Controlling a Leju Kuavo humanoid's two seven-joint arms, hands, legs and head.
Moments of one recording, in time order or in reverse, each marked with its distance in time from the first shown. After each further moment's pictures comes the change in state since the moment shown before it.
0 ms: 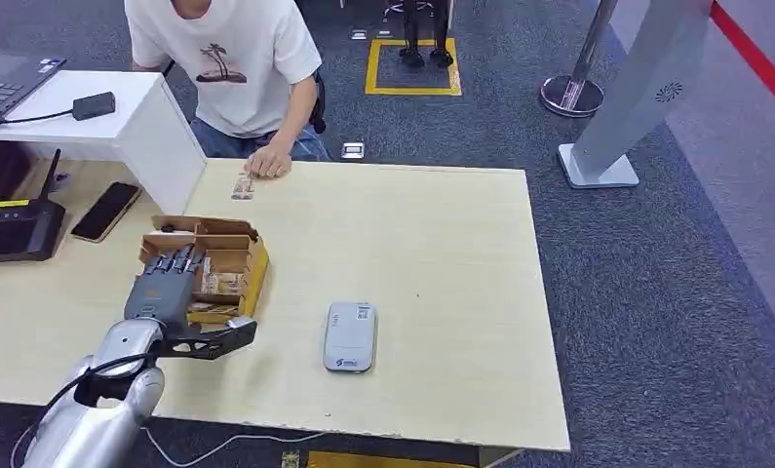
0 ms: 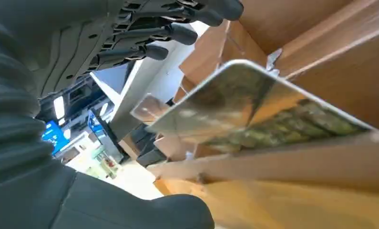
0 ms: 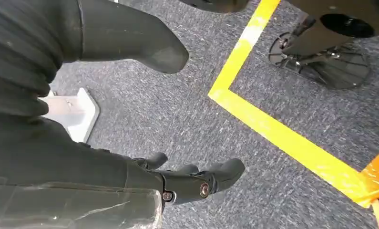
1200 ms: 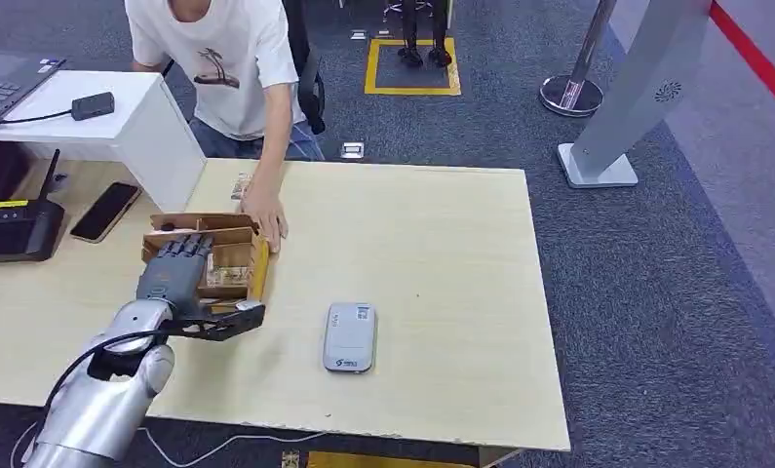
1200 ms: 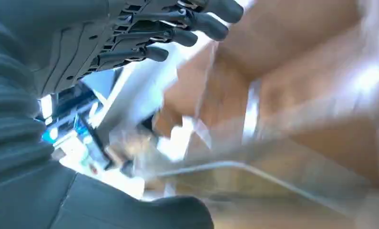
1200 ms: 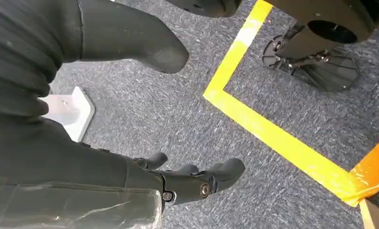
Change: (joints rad) left arm -0.081 -0.029 -0.034 0.070 0.012 0.058 -0.023; right arm -0.002 0.001 -0.005 0.000 0.001 -0.002 -0.016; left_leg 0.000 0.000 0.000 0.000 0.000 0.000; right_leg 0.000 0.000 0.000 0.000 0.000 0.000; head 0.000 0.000
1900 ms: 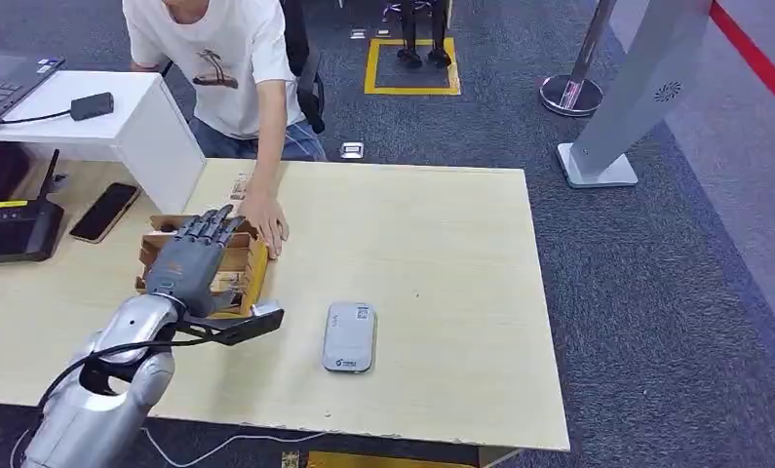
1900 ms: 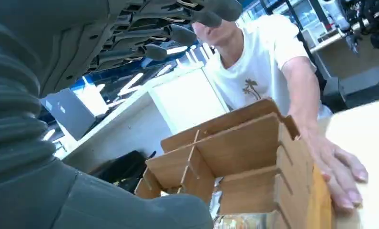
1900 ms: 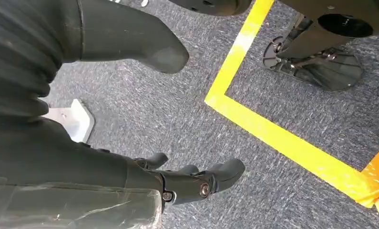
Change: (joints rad) left arm 0.039 0.045 -0.066 -0.236 0.071 -0.037 -0.065; right arm 0.027 0.000 -0.048 0.000 -0.002 -0.014 -0.023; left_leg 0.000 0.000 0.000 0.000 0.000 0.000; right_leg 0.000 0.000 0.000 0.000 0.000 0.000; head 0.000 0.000
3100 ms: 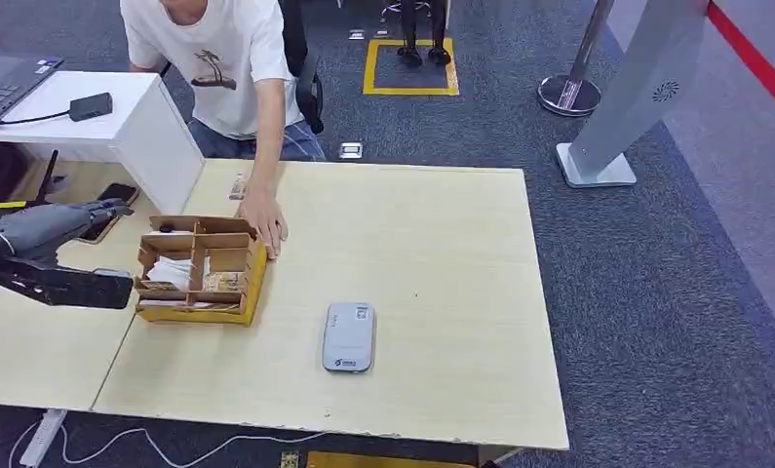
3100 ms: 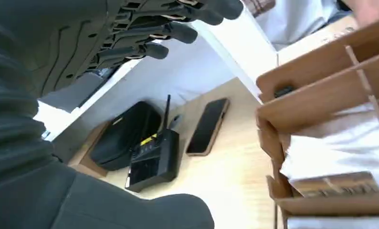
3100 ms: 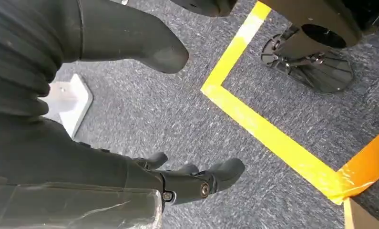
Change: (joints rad) left arm -0.455 0.693 -0.359 0.074 0.926 -0.389 -0.045; right arm -0.061 0.001 0.012 0.002 0.104 0.061 0.010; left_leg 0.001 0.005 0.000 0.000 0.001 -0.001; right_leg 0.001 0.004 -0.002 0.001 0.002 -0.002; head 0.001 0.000
